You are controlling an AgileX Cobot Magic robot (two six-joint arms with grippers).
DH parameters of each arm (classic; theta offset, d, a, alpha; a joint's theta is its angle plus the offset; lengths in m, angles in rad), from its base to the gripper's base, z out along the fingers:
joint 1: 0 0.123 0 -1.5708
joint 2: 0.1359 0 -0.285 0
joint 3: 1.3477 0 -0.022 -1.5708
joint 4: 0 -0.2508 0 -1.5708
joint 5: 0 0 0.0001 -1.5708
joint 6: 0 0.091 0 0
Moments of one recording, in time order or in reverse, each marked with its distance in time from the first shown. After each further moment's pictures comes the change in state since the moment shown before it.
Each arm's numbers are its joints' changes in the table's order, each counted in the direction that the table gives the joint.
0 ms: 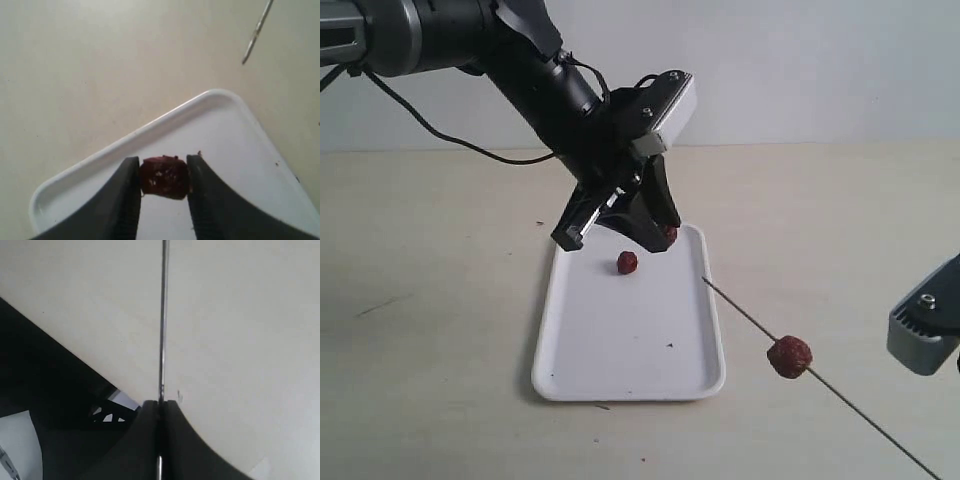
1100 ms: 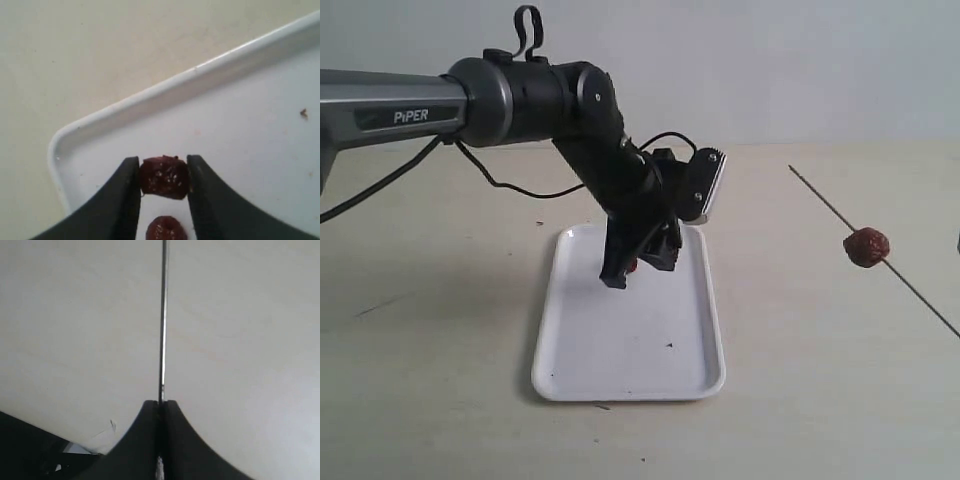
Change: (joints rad) left arm -0.098 0.135 0.000 -0.289 0.358 -0.210; right arm 0.000 -0.091 -0.066 0.266 -0.002 0.249
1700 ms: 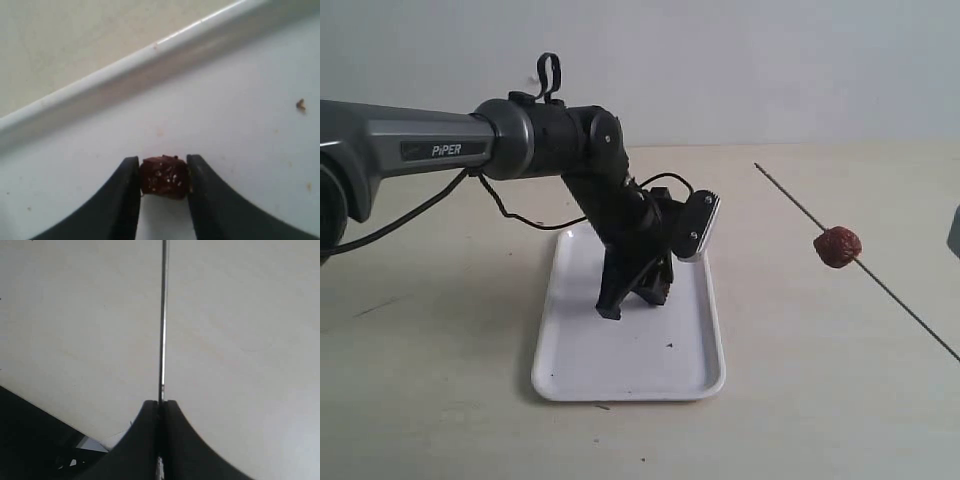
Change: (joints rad) left arm 0.000 0.097 0.002 -0.018 -0.002 0.000; right arm 0.000 0.000 -0.031 -0.085 0.002 -0.096
